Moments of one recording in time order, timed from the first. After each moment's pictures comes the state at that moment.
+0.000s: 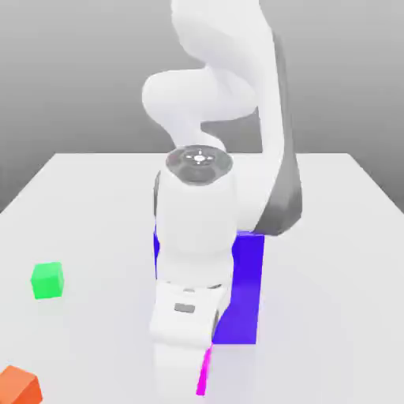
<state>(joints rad) 0.18 0.28 -0.31 -2.41 0.08 2.71 -0.69</state>
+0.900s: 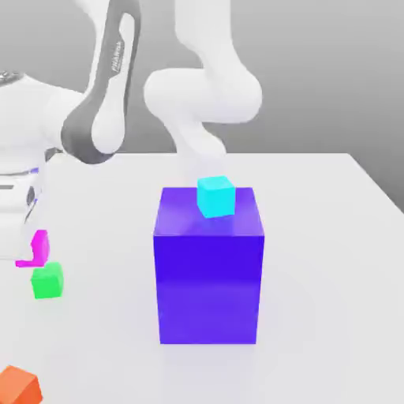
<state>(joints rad) -0.29 -0.07 -0.58 -2.72 -0.13 2.67 -1.72</state>
